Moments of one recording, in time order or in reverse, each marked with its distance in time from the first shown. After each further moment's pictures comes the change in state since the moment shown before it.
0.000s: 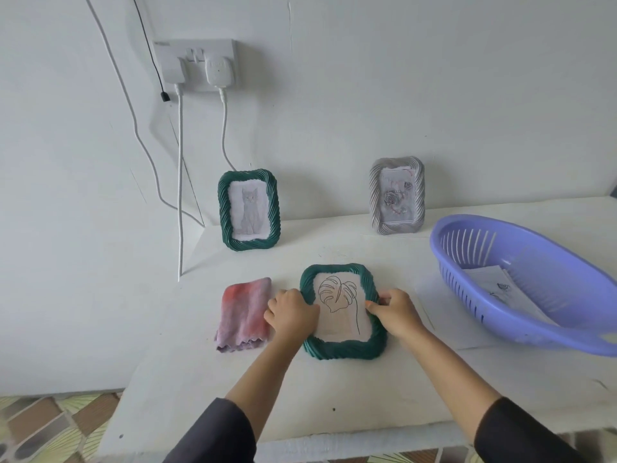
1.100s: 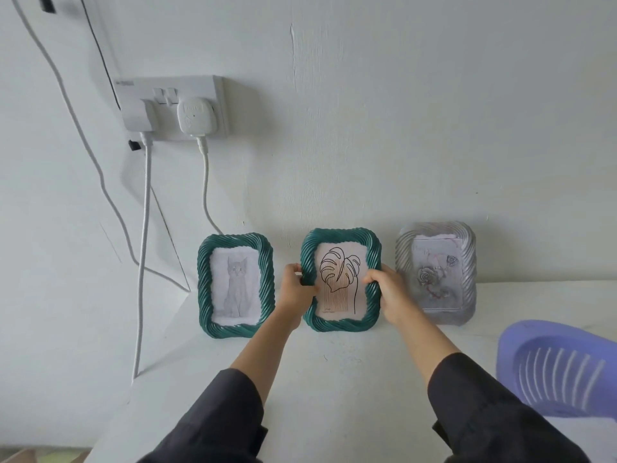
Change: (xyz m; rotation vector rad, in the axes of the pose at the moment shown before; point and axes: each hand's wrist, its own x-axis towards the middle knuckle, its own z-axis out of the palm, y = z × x) left_hand 0.228 0.094 -0.017 -0.879 -0.062 0.062; right_hand 0.239 -0.113 0.019 0.518 -0.149 -0.059
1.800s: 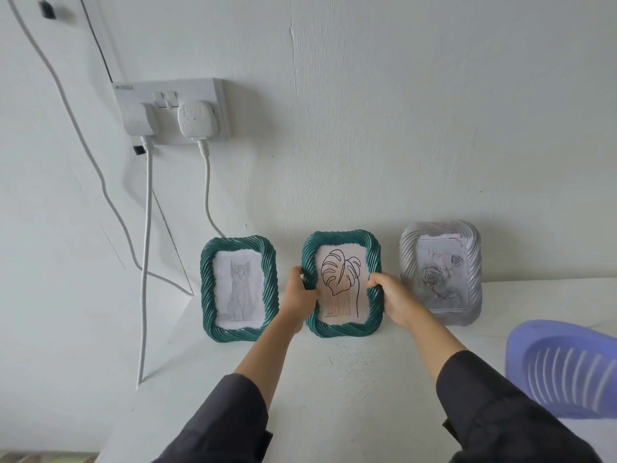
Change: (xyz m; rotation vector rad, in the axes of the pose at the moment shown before) left_hand -0.001 -0.003 -0.003 0.113 -0.043 0.029; right_hand 0.009 0.009 -0.003 -0.076 -0.134 0.131
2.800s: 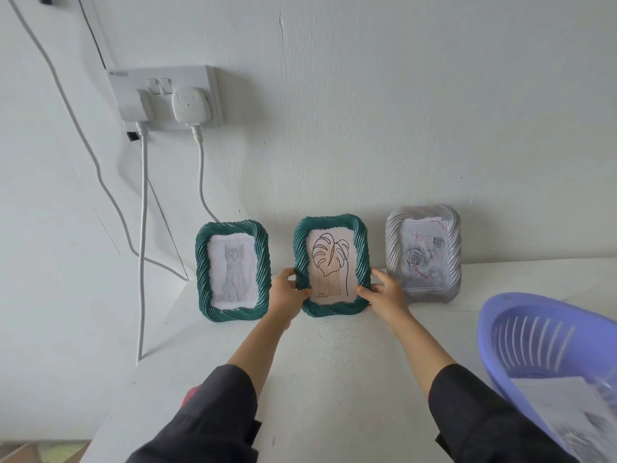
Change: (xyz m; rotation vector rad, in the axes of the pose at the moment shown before) left_hand -0.032 -0.012 -0.005 0.098 0.053 -0.058; right_hand -0.049 0.031 -0.005 -0.248 0.170 -0.202
